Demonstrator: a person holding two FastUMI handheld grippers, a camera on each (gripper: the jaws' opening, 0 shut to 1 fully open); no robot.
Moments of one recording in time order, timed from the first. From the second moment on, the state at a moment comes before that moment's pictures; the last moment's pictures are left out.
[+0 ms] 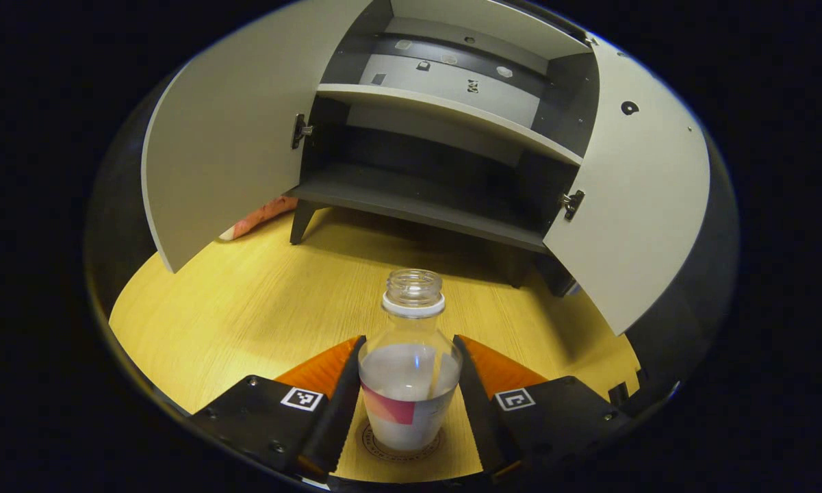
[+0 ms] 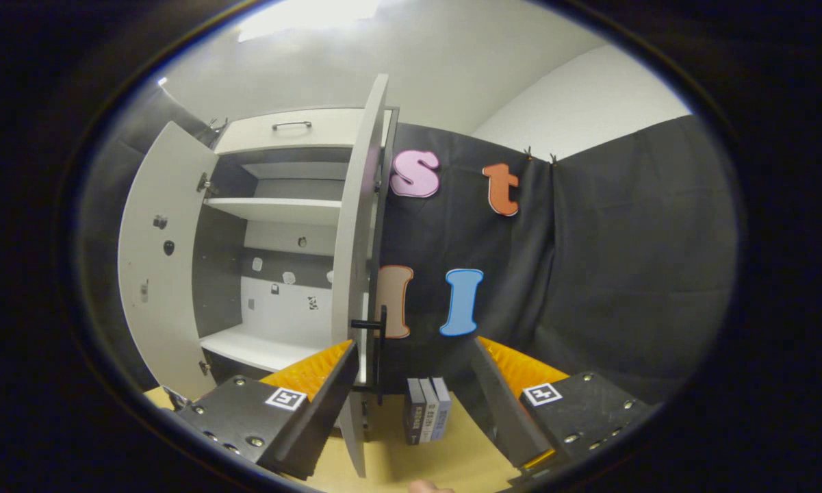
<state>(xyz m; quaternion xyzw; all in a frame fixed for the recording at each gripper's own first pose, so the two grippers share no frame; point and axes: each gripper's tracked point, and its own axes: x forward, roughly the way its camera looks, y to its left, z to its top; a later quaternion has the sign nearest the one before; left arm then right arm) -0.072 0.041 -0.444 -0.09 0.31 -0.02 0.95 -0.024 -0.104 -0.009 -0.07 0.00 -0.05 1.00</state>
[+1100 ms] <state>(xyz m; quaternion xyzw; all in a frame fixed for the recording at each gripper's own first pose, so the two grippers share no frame) -0.091 0.025 -0.375 -0.02 0.28 -0.06 0.96 -0.022 -0.103 -0.026 -0.07 0.02 -0.05 1.00</state>
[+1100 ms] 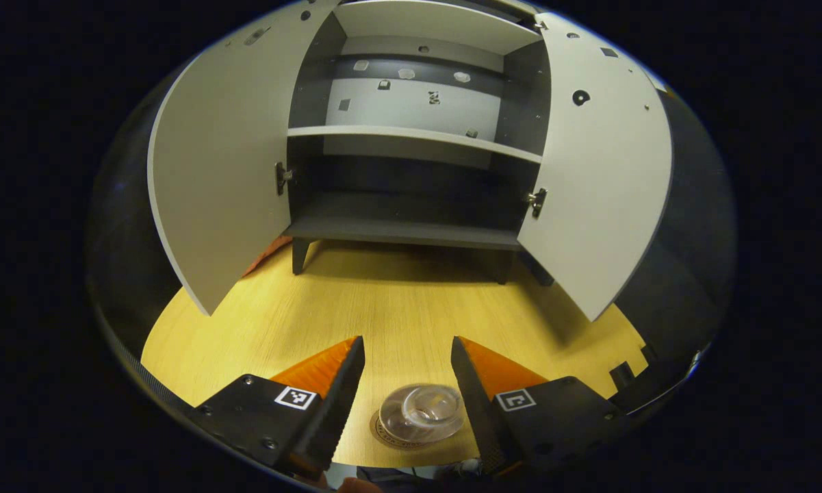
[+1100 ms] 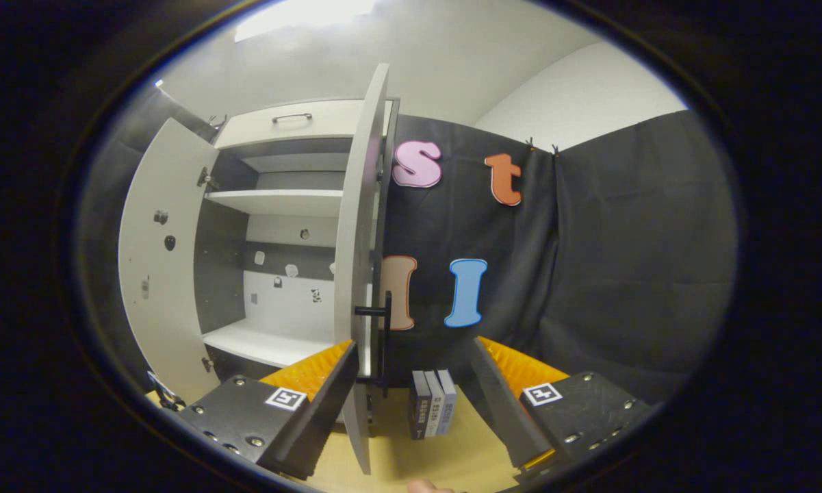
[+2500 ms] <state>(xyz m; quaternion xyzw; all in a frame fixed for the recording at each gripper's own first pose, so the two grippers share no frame) -0.057 0.132 -0.117 -0.03 0.06 0.11 0.99 0.006 -0.118 -0.056 -0.06 0.05 -0.08 0.99</state>
